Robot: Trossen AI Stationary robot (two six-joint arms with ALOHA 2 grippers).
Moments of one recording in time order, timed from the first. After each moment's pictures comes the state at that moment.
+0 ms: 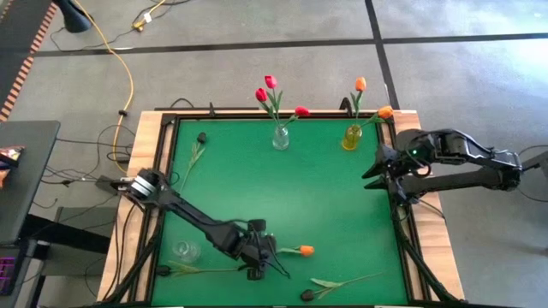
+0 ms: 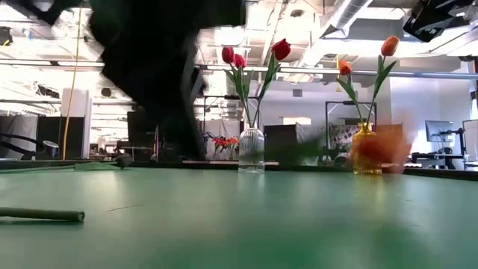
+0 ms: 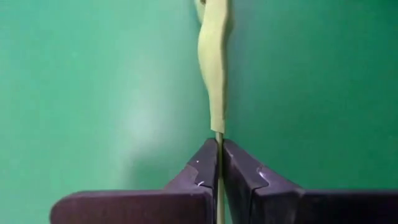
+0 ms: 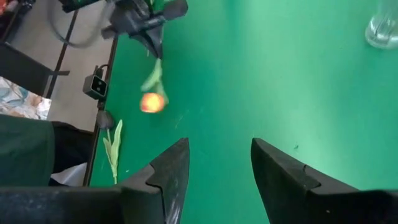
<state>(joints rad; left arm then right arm) -0.49 1.98 1.36 -0.46 -0.25 -0.45 -0.09 0.66 0.98 -1.05 -0.26 0.19</state>
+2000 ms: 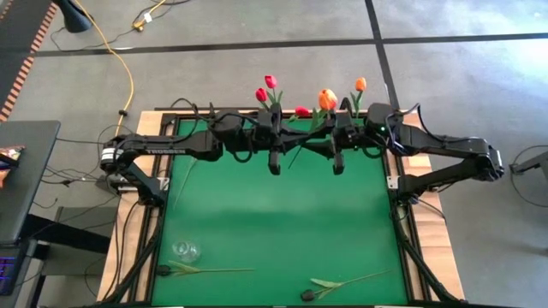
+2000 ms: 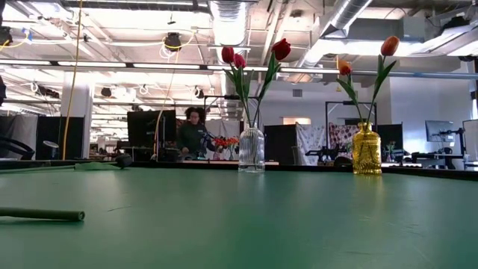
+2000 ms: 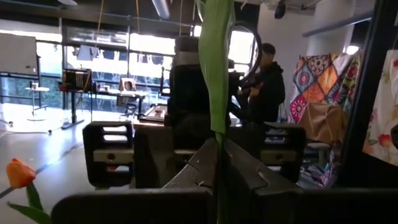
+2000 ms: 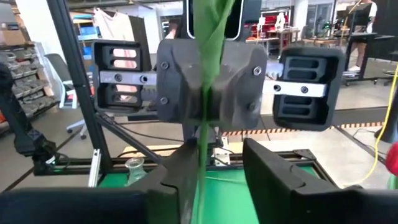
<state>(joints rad) 0.12 1.61 1.44 0.40 0.13 -0.13 -0.17 1.12 1.13 0.01 -0.21 0.07</state>
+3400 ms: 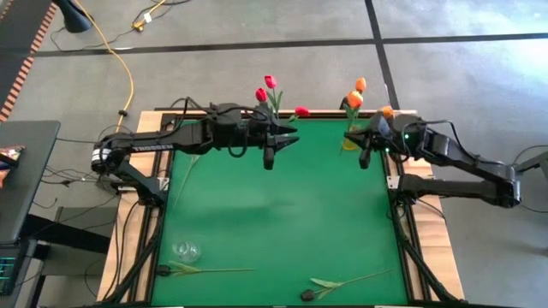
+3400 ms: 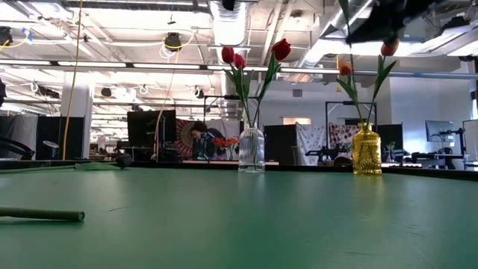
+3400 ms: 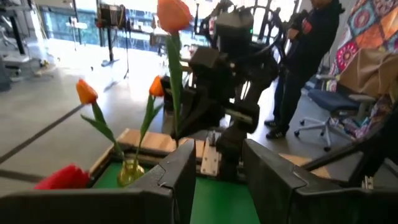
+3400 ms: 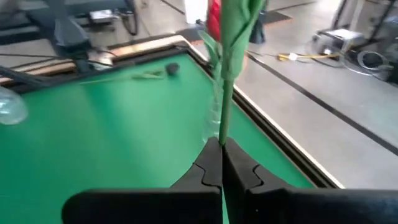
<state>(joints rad) 0.16 1.52 1.44 0.02 0.05 -0.12 -0.37 0.67 0.82 -0.49 0.08 0.05</state>
